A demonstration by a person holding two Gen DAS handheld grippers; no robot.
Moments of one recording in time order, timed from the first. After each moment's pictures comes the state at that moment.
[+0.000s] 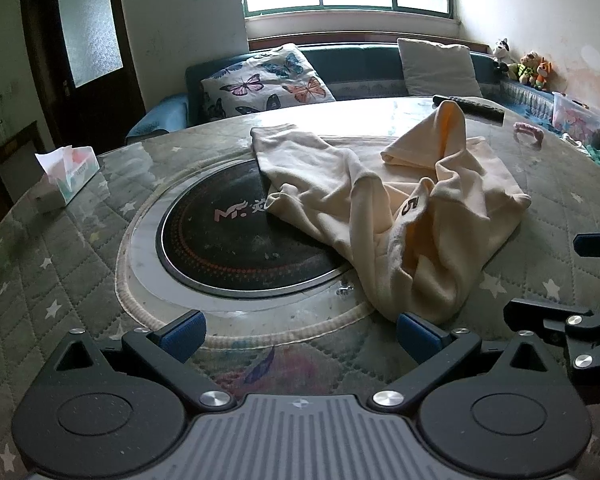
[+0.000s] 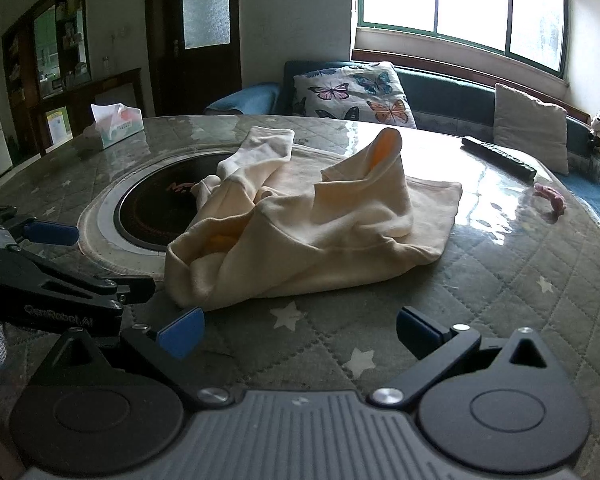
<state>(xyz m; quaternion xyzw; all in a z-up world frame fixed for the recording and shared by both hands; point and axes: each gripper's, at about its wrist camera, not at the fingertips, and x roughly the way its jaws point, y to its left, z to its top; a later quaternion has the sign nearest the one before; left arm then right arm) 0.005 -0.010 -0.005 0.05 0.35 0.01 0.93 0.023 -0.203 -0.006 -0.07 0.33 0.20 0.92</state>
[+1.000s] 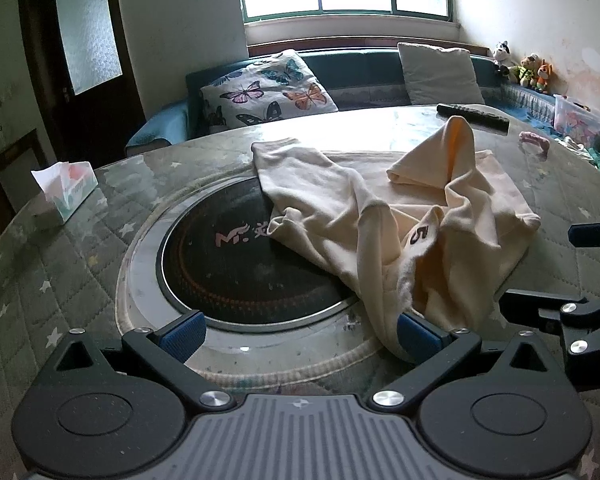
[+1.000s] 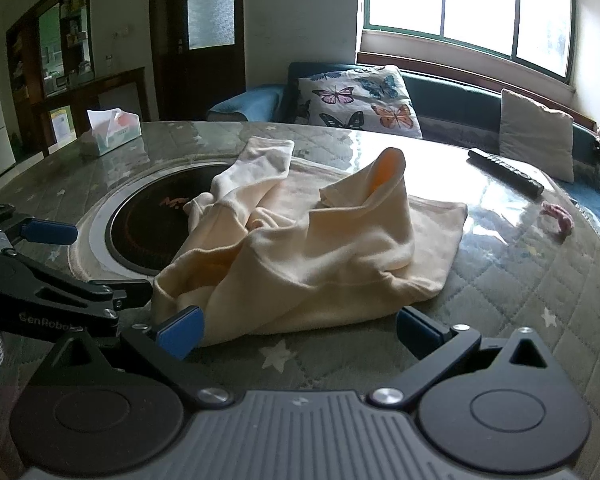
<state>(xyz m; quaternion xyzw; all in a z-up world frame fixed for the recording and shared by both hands) 0.028 -0.009 0.004 0.06 0.35 0.01 0.94 0.051 -0.200 0.005 -0.08 0.33 0.21 0.92</state>
